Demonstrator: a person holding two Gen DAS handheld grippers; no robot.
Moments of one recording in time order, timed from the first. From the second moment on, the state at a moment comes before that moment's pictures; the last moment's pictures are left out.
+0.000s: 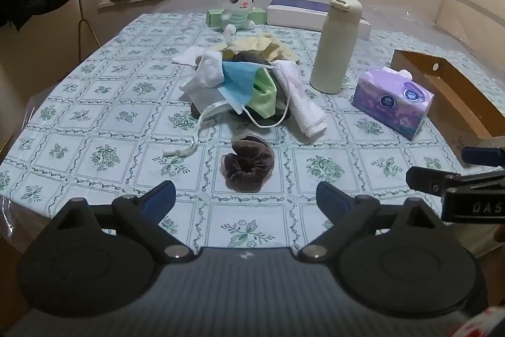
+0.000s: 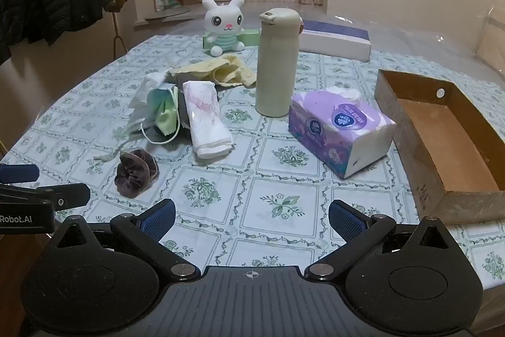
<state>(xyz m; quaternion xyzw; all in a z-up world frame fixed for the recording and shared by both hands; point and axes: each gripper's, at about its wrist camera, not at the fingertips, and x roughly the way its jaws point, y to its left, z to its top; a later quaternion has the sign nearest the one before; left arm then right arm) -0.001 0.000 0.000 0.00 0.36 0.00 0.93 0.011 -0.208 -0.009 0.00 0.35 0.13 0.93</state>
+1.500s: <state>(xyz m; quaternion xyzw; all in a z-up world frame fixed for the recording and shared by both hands) 0.000 0.001 -0.001 -0.01 0.36 0.00 0.93 0.010 -0.209 -0.008 -0.01 0.35 0.13 0.93</state>
